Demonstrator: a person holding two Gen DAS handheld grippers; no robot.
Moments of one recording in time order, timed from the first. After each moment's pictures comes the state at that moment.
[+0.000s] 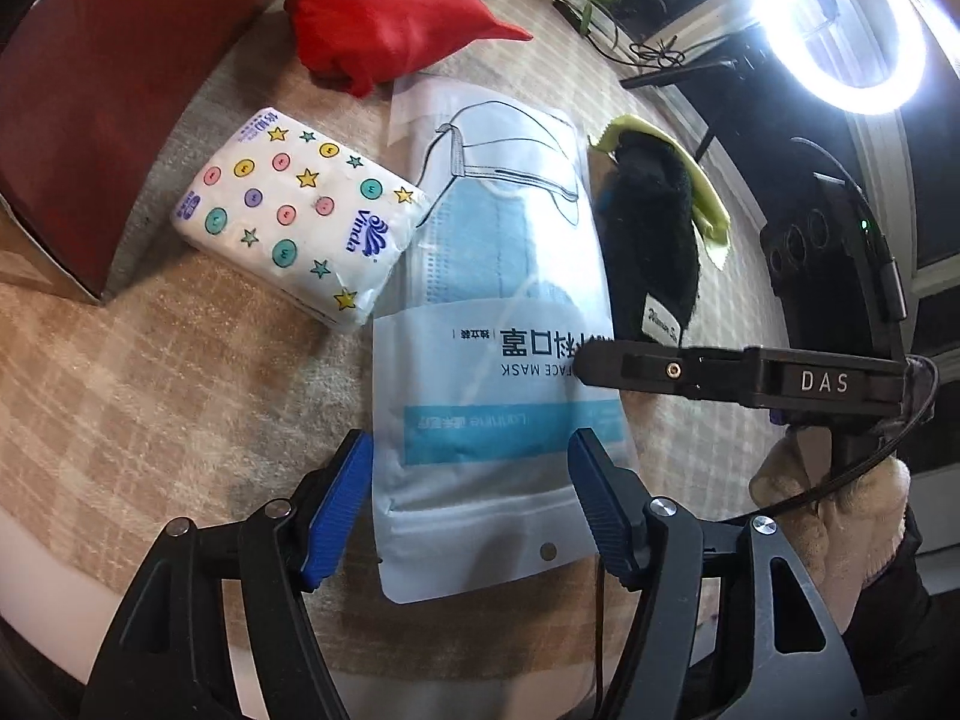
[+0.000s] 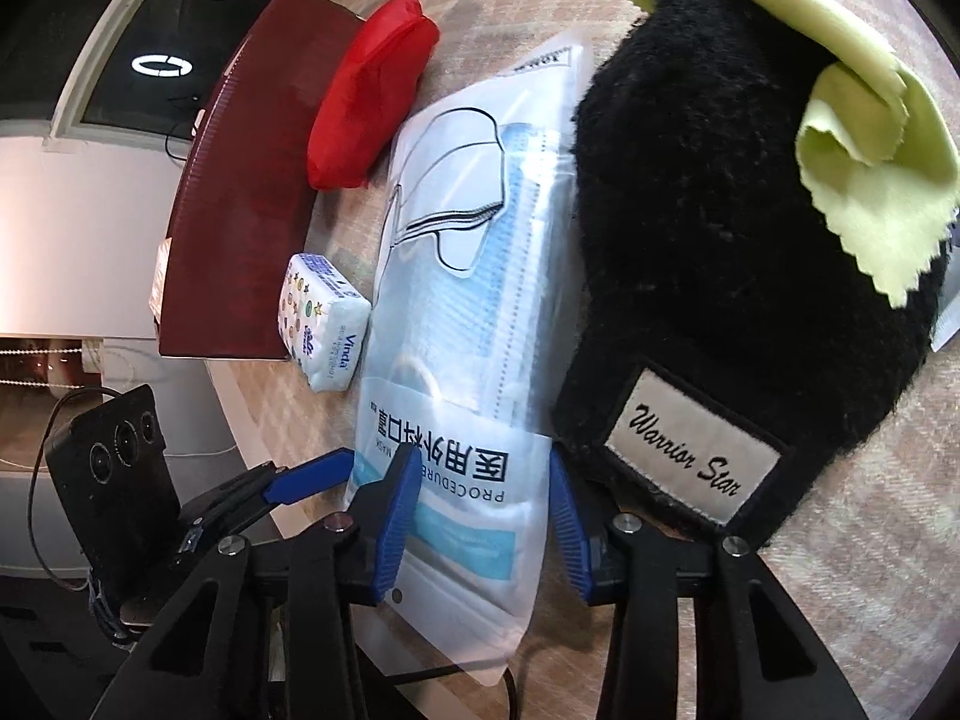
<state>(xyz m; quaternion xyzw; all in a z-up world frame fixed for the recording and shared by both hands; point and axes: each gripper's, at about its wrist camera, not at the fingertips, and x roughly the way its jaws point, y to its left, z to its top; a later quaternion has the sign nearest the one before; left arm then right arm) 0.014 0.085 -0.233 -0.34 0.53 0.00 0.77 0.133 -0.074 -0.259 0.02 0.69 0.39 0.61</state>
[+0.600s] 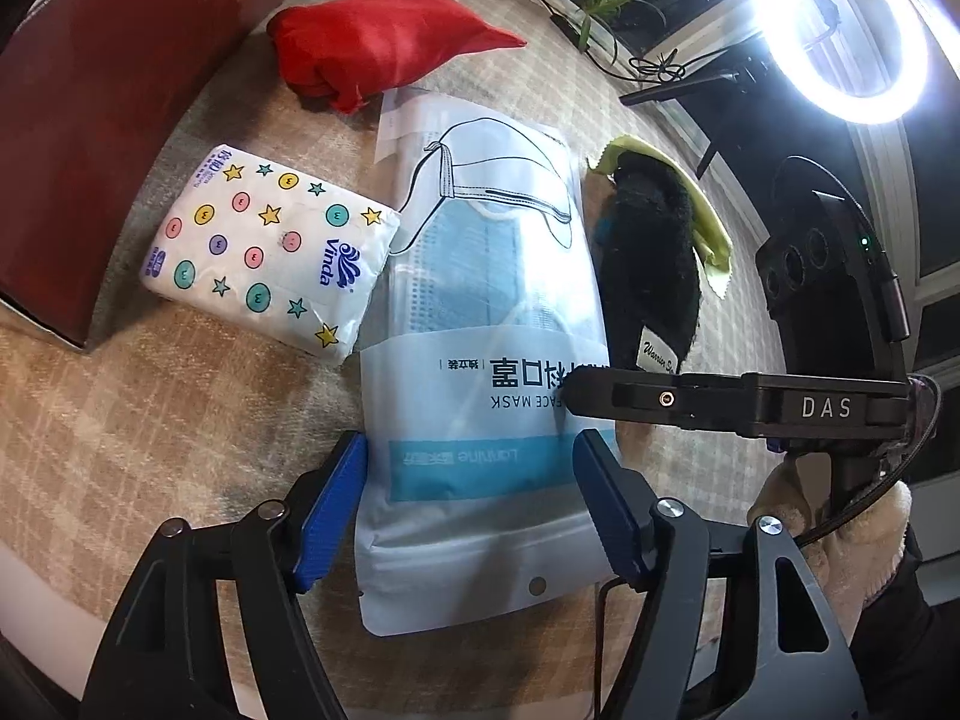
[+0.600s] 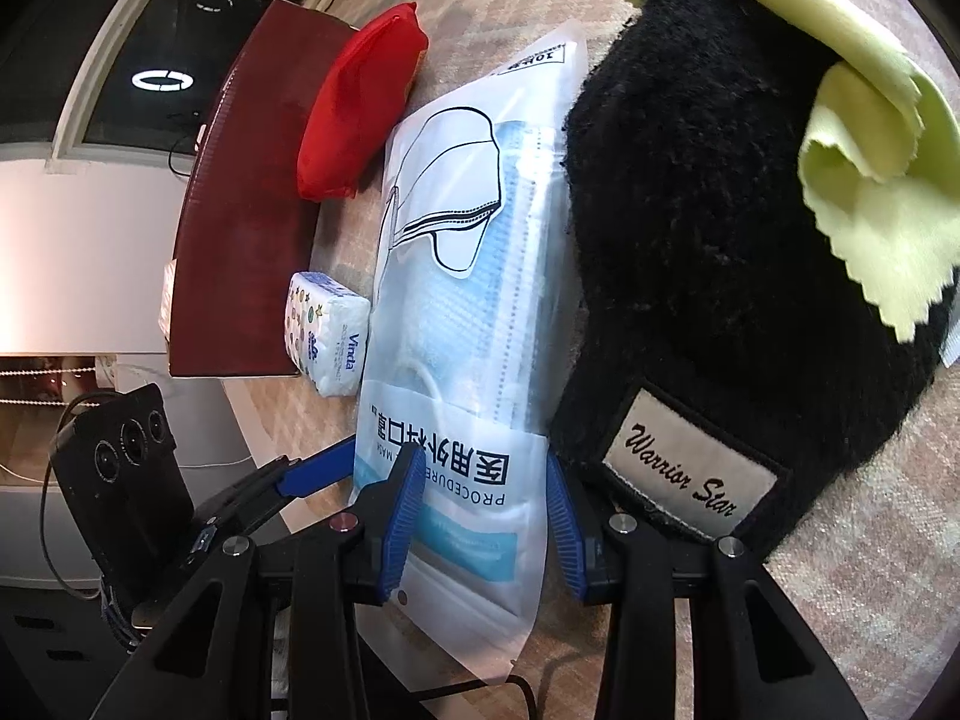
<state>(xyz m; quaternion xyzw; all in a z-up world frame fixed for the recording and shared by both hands) 0.030 0.078 -0.229 -0.33 0.52 0.01 0.78 0.139 -0.068 -0.264 0.05 0.70 0.39 0.60</state>
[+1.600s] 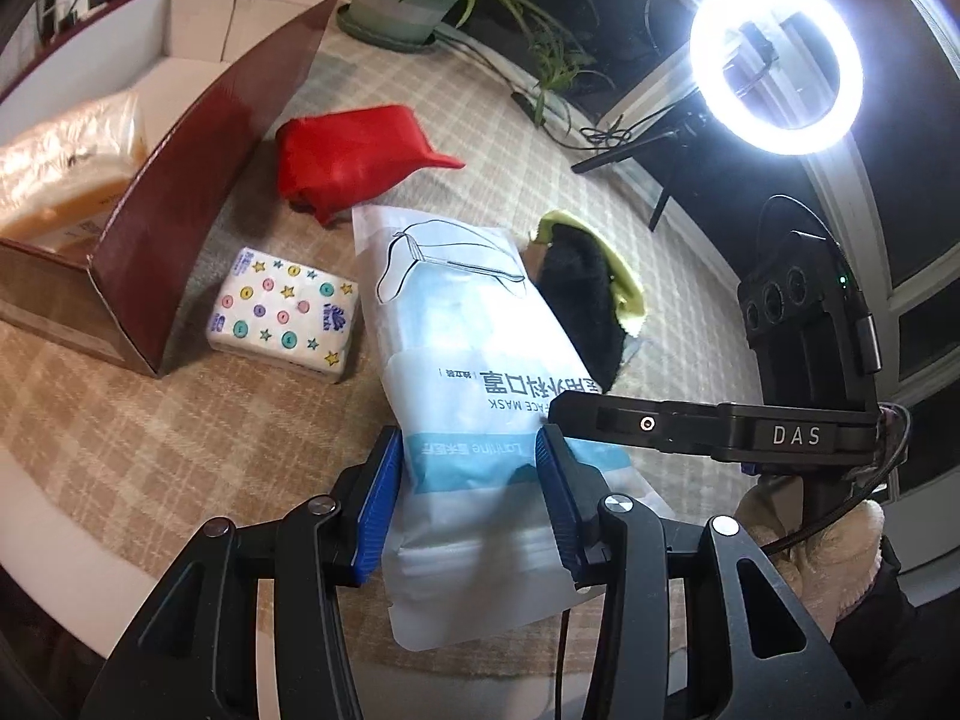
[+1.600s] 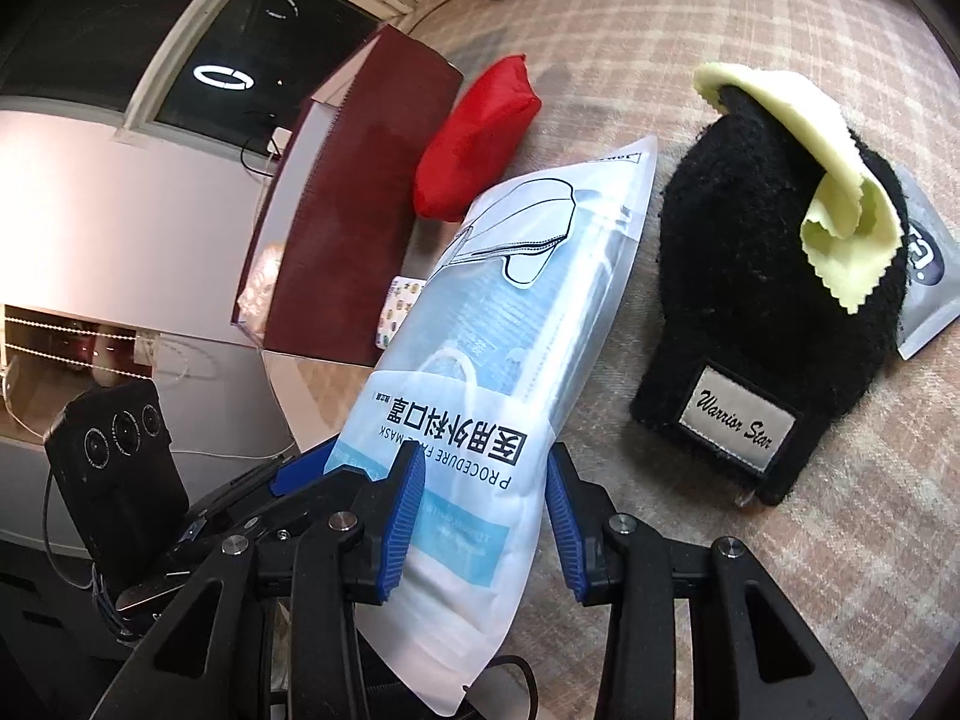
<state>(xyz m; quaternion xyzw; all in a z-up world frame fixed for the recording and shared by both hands) -0.003 0.073 -0.160 -0.32 0.46 0.02 0.83 0.113 -0.078 -0.207 0.05 0.65 0.43 0.63</state>
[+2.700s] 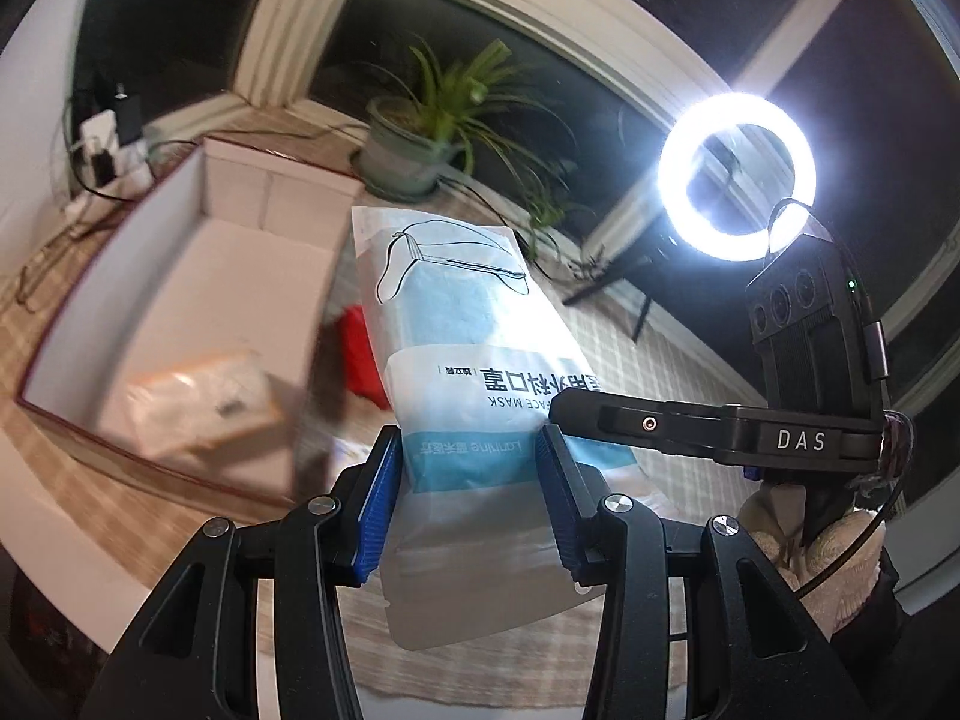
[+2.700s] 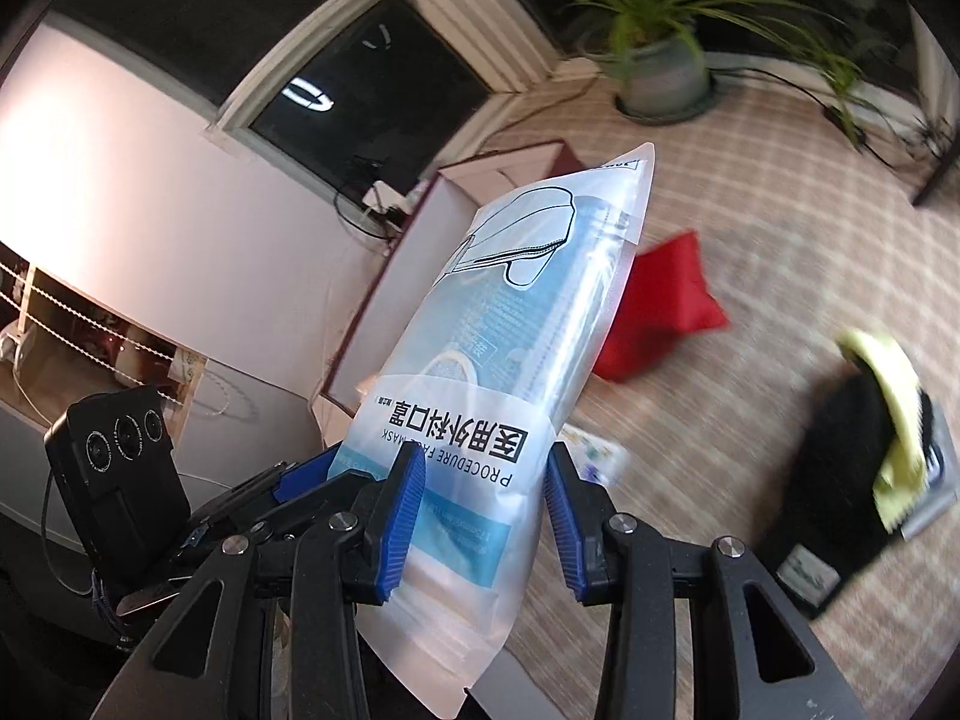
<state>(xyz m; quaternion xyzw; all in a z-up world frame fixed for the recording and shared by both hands) -0.017 0.152 -0.088 -0.29 0.37 0.04 0.88 0.102 0.011 -0.101 0.02 0.55 0.48 0.68</state>
